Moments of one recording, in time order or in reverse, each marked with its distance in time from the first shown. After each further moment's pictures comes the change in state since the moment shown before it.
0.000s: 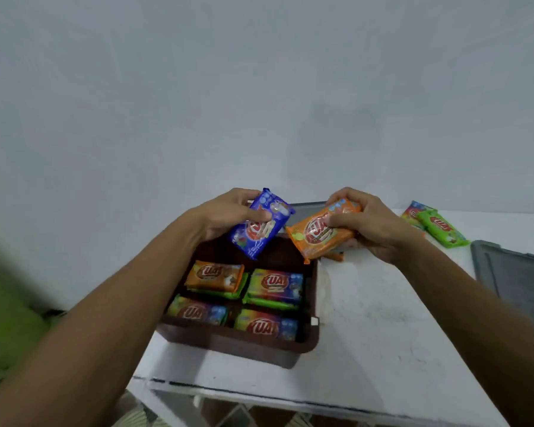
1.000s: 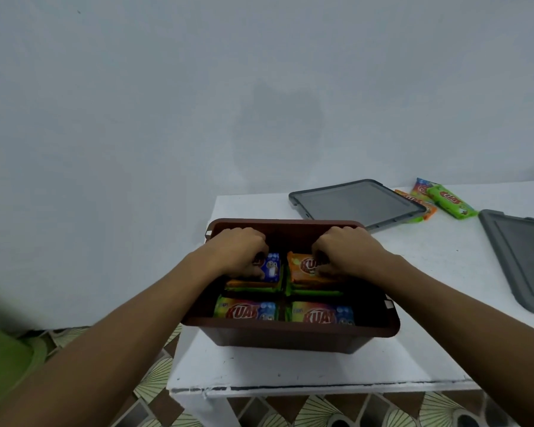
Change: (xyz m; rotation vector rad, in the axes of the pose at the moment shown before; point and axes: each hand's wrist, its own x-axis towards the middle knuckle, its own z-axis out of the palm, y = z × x) left_hand -0.008 -0.095 -0.061 1.431 -0.220 0.338; right_hand 0.019 0.054 0.114 -1.613 -0.165 -0.250
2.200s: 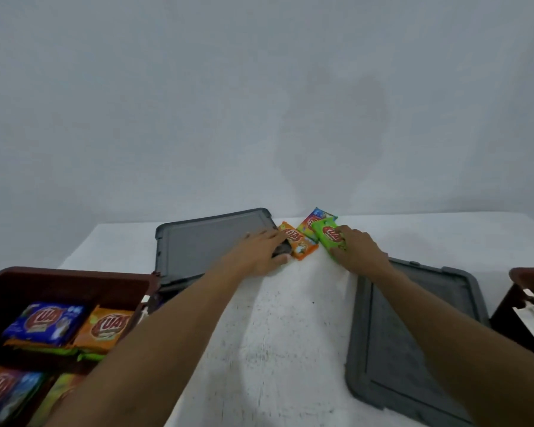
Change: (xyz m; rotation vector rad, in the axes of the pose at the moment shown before) left_hand 0.336 0.226 -0.039 -0.213 0.075 -0.176; right_hand -0.062 0.399 0.110 0.532 0.052 0.513
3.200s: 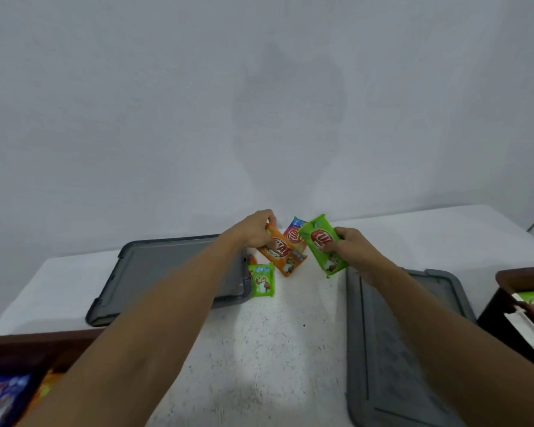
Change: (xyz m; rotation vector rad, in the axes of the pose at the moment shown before) left_hand 0.102 -0.014 -0.037 -0.565 -0.114 -0.101; right_hand 0.012 -0.008 -0.030 0.824 -0.013 0.256
